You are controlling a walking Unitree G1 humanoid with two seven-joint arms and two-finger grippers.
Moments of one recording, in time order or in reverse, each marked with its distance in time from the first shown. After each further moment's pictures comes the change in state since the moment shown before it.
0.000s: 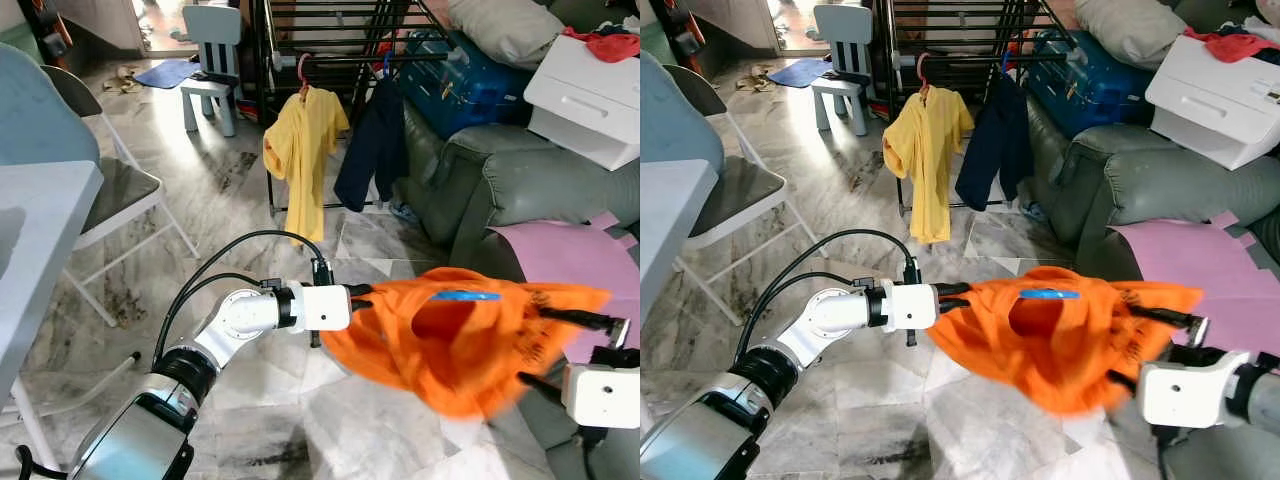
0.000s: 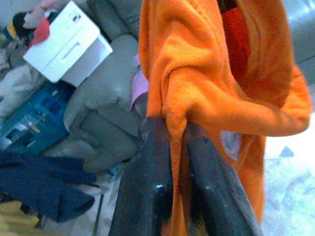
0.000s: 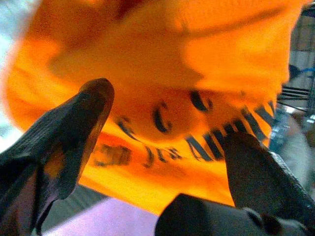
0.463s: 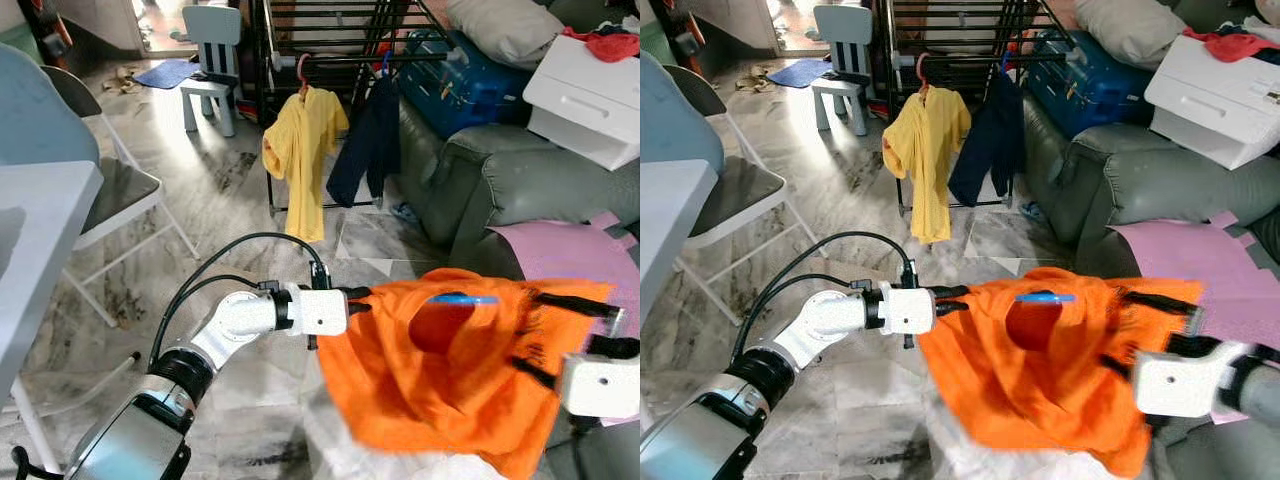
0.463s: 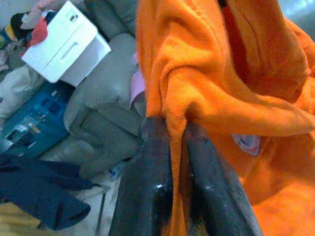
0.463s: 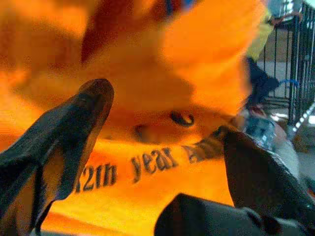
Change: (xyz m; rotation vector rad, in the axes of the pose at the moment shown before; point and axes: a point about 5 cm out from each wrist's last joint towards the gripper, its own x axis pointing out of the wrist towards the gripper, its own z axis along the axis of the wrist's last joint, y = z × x) left arm -0.001 -0.004 -0.004 0.017 0.024 -0.006; right arm 0.003 -0.002 0.024 0.066 -0.133 -0.007
